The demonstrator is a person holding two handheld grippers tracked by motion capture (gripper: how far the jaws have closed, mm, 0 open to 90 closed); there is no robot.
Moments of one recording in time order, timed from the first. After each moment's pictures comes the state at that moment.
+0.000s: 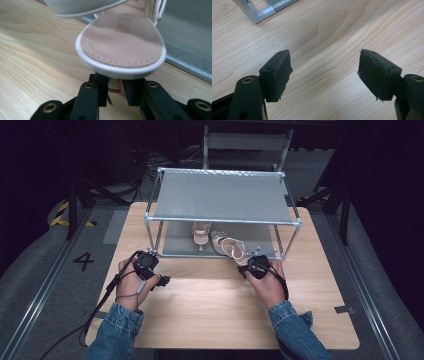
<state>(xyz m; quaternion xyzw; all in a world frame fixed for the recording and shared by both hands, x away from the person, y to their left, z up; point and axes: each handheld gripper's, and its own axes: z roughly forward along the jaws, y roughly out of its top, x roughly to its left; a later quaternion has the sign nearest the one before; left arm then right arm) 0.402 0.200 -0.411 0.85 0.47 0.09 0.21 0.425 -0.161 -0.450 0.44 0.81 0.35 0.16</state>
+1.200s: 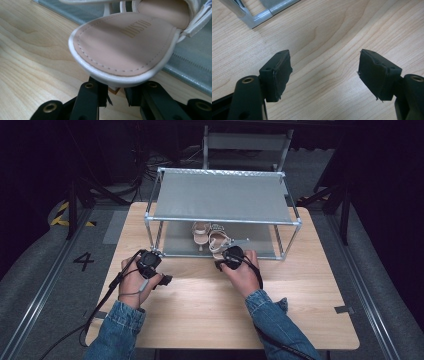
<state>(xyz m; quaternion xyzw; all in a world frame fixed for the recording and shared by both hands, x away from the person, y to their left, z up) 0.406 0.195 -0.414 0.85 0.47 0.09 0.21 0.455 -0.091 -0.447 0.44 0.82 0.35 0.11</state>
